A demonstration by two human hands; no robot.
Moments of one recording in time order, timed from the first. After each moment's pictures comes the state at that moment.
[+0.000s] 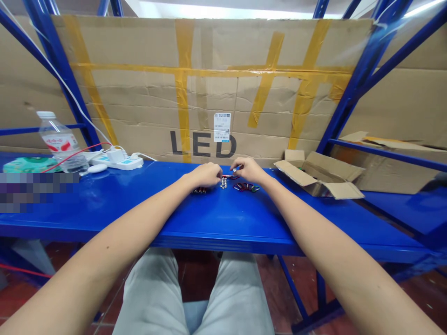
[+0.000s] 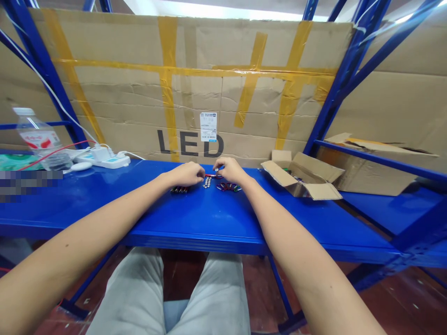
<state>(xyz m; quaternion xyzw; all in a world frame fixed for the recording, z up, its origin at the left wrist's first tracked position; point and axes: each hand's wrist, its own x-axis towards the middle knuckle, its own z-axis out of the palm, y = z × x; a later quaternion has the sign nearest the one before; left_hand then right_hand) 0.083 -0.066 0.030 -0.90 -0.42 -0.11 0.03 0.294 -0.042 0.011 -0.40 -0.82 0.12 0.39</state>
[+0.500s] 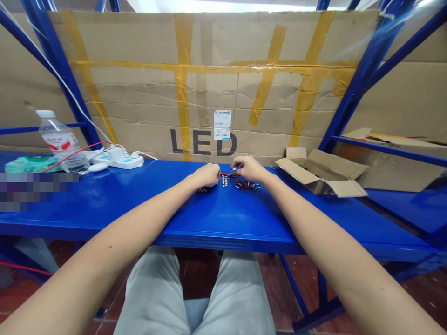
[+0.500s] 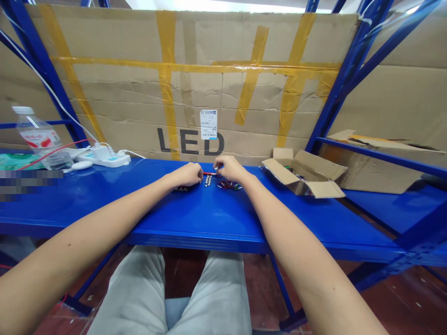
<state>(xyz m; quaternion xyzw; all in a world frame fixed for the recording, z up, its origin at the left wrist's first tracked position) 0.091 -0.063 0.024 -0.86 -0.51 -0.08 -0.03 0.291 -0.047 0.017 -0.42 -0.84 0.08 0.34</state>
